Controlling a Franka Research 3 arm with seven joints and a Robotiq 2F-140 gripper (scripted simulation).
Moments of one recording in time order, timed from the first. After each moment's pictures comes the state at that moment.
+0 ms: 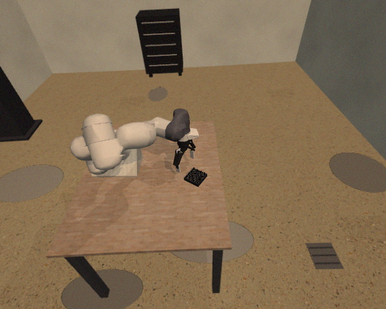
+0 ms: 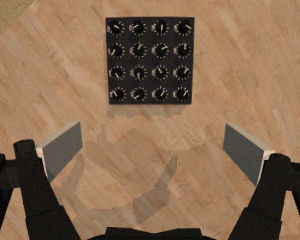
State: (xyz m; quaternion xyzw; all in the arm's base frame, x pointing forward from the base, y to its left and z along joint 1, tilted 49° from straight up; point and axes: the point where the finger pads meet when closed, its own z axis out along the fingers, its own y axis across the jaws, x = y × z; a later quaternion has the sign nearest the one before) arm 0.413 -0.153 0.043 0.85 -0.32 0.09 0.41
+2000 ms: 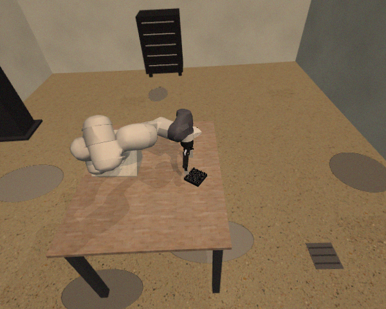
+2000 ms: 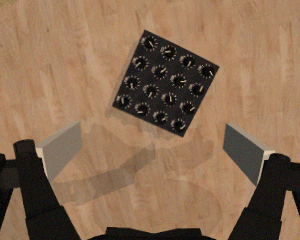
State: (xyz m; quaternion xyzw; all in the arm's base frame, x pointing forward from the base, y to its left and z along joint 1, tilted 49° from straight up) arm 0.435 -0.161 0.058 0.90 -0.13 0.00 0.42
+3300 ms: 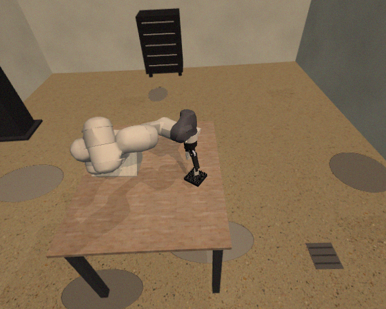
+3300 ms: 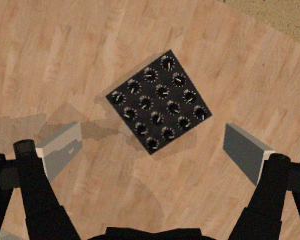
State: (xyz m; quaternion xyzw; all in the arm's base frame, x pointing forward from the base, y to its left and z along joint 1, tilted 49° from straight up) arm 0.455 -0.170 0.076 0.90 0.12 -0.11 0.41
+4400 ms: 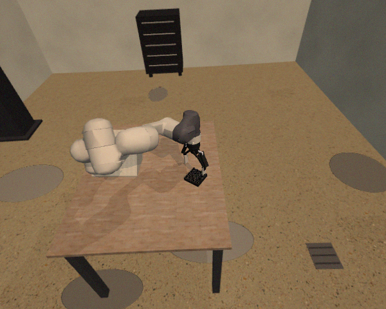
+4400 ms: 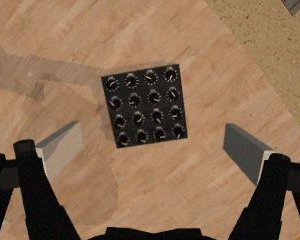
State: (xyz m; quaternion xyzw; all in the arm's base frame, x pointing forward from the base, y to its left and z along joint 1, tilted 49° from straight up) arm 0.472 -0.179 0.092 0.85 0.31 -0.19 0.37
